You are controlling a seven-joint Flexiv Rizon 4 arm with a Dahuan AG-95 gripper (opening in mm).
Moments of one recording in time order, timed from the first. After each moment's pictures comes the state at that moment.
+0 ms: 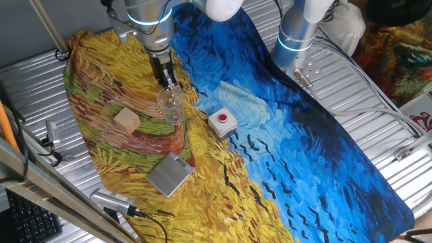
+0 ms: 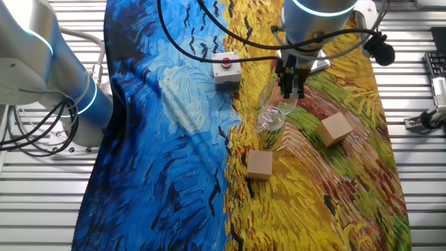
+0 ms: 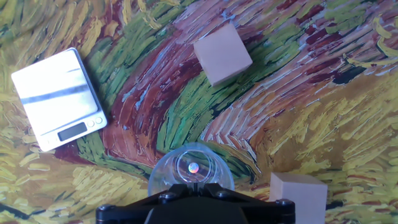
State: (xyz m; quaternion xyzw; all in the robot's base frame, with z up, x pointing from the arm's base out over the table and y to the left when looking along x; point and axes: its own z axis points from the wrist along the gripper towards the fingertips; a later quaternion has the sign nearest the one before) arm 0.499 -0.001 0.170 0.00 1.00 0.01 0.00
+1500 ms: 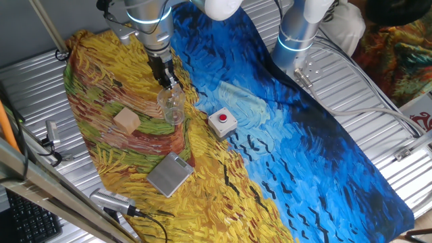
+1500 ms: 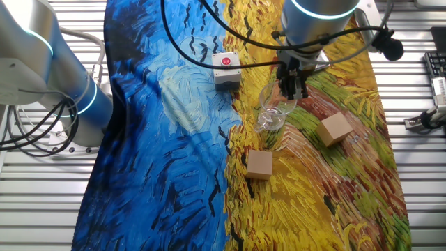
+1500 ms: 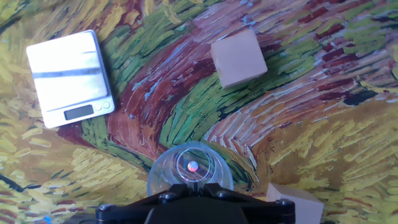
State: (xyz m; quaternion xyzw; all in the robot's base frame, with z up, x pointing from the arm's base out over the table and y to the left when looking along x) arm 0.499 0.000 0.169 -0.07 1.00 0.02 0.00
